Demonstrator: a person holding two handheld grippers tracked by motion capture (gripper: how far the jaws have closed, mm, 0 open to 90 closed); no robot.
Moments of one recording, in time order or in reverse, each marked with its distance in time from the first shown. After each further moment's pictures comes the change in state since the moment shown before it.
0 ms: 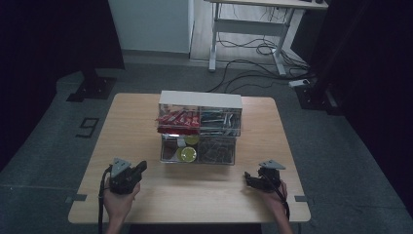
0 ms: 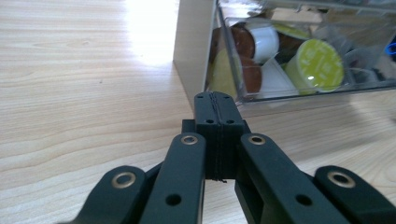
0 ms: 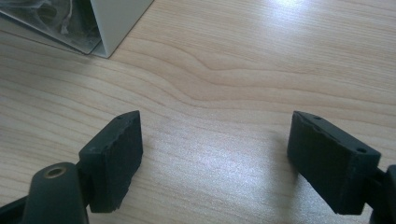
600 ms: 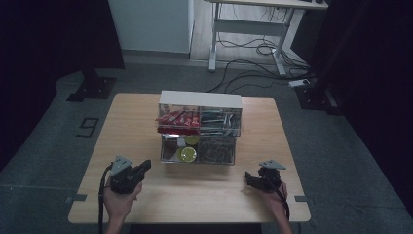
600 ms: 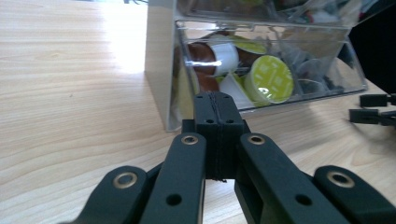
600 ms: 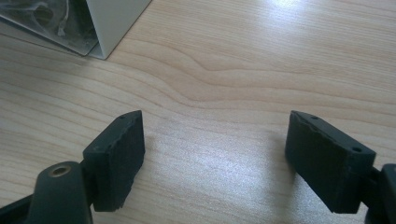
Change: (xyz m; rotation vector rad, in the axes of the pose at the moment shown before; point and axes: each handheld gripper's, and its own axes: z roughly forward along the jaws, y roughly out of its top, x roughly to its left) left arm -0.016 0.017 -0.011 0.002 -0.085 0.010; right arm 0.000 0.000 0.000 -0.004 -0.008 0.007
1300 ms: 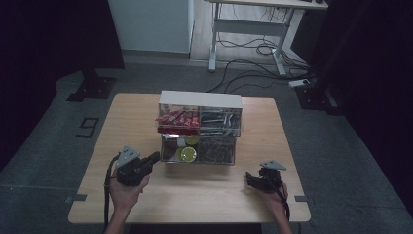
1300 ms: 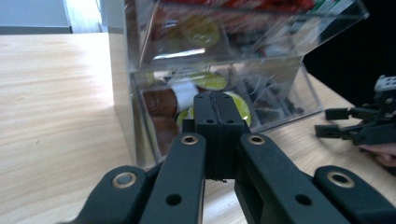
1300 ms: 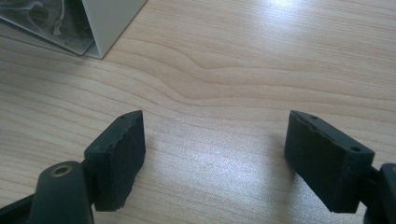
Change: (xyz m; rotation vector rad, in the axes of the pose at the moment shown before) left arm -0.023 0.035 0.001 -0.030 -0.069 0.049; right arm -0.001 -0.001 -0.001 -0.001 -0.008 0.006
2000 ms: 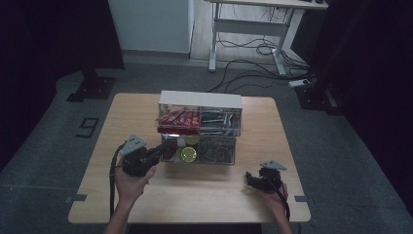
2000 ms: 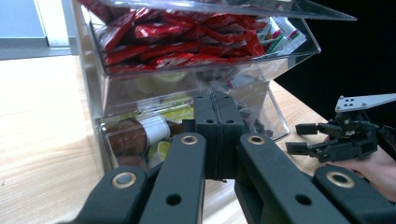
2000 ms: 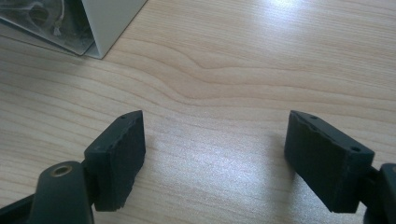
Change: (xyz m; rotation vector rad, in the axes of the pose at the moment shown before) left arm -0.017 0.037 0.004 -0.015 -0.076 0.019; right arm 0.000 0.000 0.000 0.000 0.000 0.001
